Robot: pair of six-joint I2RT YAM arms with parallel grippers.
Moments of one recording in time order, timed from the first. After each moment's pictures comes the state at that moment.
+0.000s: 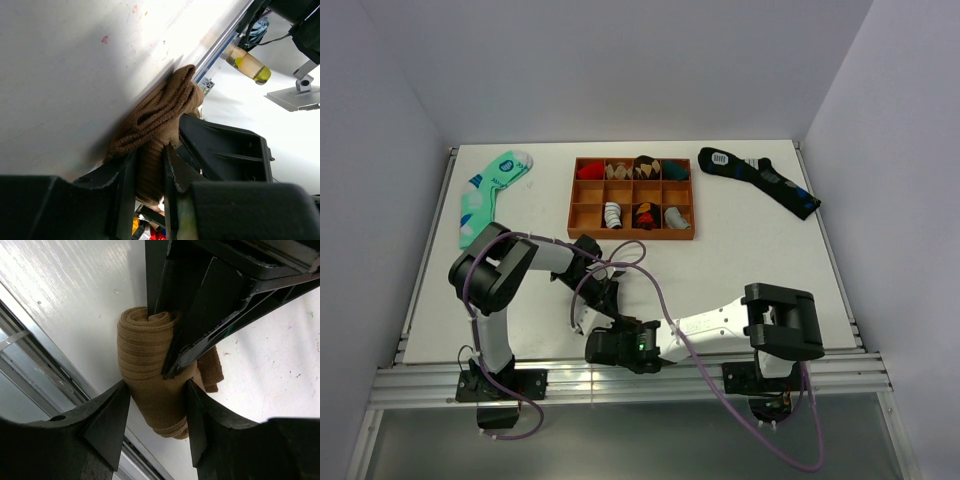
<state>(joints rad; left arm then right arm) -0.57 1.93 0.87 -0.51 1.00 -0.36 1.50 1.70 0.93 -0.35 0.52 0.25</state>
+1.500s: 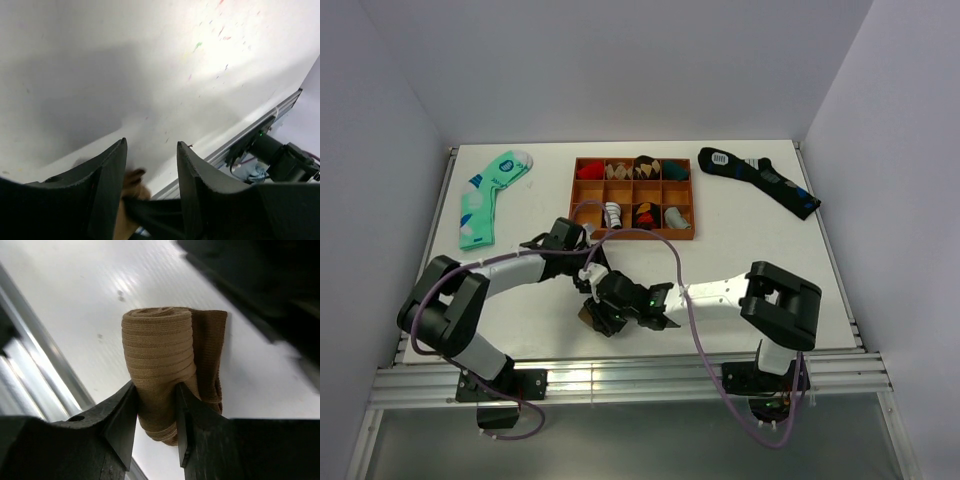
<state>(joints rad) -0.52 1.56 0.74 -0.18 0.48 -0.81 1.20 1.70 0.87 0.01 0.00 0.36</state>
